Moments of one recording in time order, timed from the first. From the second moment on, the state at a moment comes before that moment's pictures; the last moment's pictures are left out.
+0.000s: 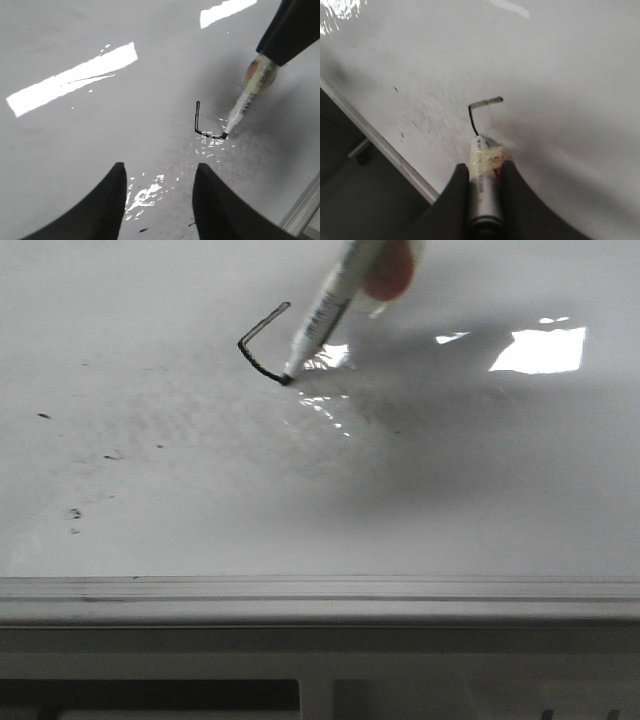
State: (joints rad) left arm -0.65 0.56 -0.32 0.34 -0.10 -0.14; right arm 0.69 1.15 -1.07 0.04 0.69 0.09
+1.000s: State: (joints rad) left arm -0.65 0.56 -0.32 0.34 -0.10 -0.14; right arm 0.76 1.12 -1.05 -0.16 0.53 0.29
